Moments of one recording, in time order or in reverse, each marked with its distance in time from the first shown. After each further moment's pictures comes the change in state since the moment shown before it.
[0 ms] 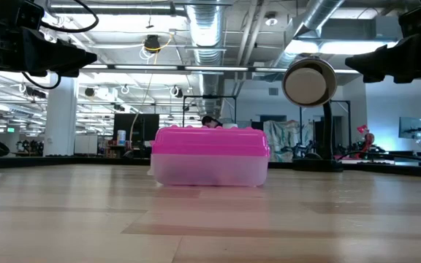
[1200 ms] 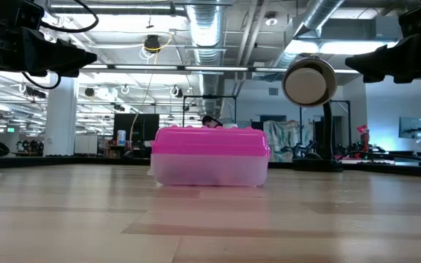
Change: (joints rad) left arm 0.000 0.000 0.000 0.000 0.000 0.001; right arm 0.000 0.000 0.000 0.000 0.000 0.000
